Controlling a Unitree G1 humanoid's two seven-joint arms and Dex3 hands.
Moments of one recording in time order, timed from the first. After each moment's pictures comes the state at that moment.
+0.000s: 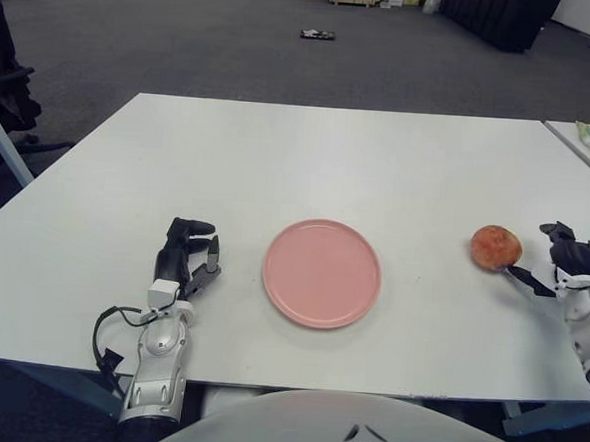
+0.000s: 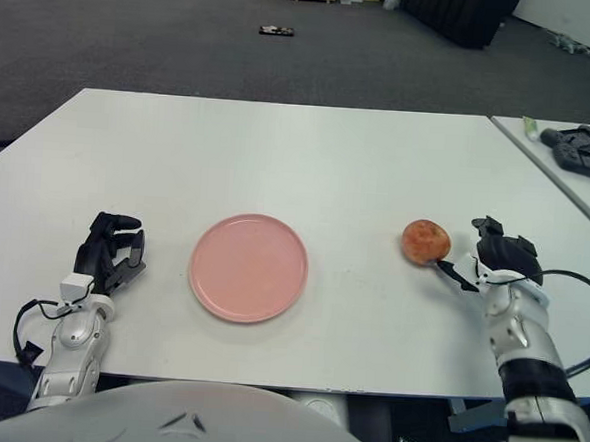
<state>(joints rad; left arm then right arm) 0.30 0.00 0.12 0.05 0.03 -0.25 0.12 -0.09 -0.72 0.02 0.60 -0.57 0.01 -0.15</state>
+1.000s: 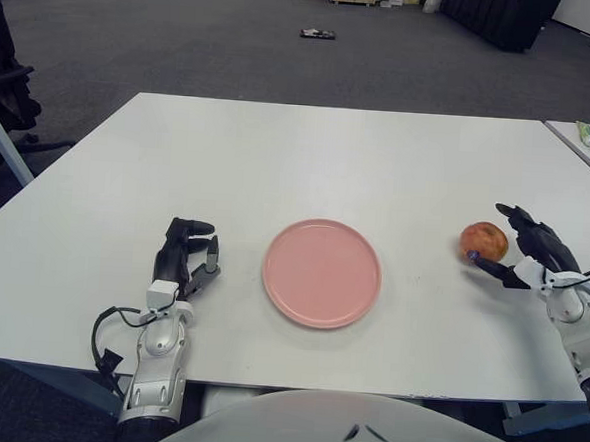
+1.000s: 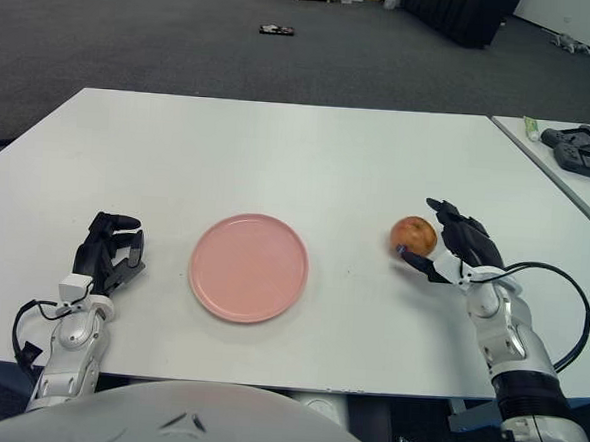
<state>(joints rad) 0.30 0.00 0.12 0.05 0.03 -0.25 0.12 0.04 -0.70 -0.01 0.30 -0.40 -0.16 0.00</state>
